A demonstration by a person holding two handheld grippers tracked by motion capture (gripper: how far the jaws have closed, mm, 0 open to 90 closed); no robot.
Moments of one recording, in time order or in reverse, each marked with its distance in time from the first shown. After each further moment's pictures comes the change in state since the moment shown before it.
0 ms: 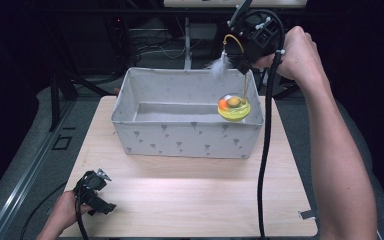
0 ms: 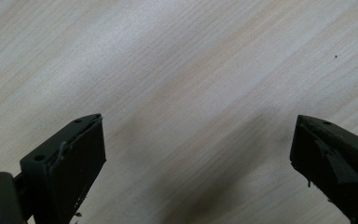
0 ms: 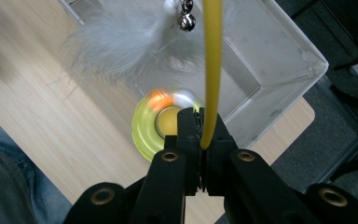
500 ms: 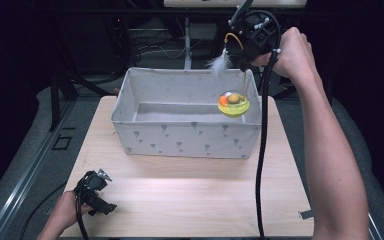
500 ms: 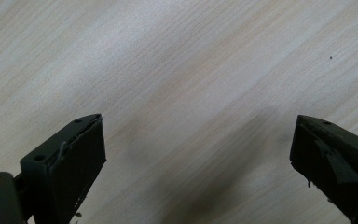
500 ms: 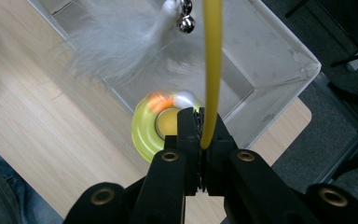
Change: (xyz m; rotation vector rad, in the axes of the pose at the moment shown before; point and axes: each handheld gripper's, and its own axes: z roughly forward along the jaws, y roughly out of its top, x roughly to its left) left arm -0.001 0.000 -0.001 -0.007 0.001 0.002; right arm -0.018 0.006 0.018 -0.002 -0.010 0.038
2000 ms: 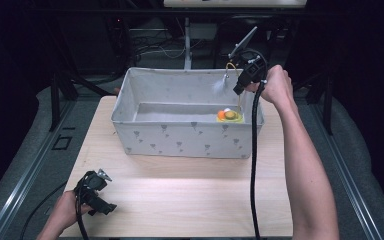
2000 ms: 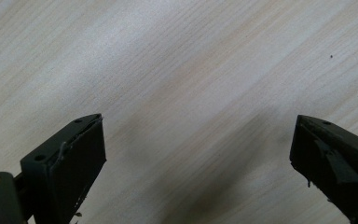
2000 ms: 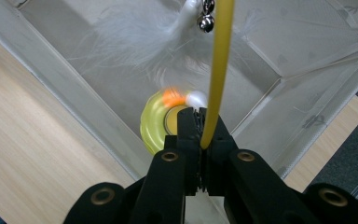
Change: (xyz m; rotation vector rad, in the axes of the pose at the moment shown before) left arm 0.000 0.000 0.001 0.009 -0.005 0.005; right arm -0.029 -0.026 0.111 0.022 0.064 0.090
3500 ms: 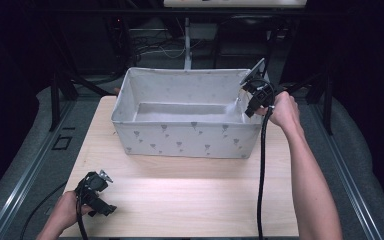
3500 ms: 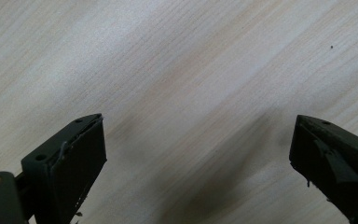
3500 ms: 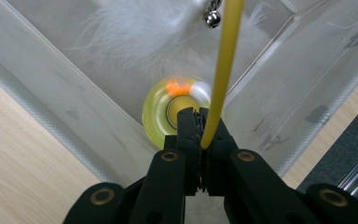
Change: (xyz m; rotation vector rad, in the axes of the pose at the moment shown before) left arm -0.002 0.000 0.002 0.026 -0.002 0.020; right arm -0.019 -0.055 0.059 0.089 -0.010 0.049
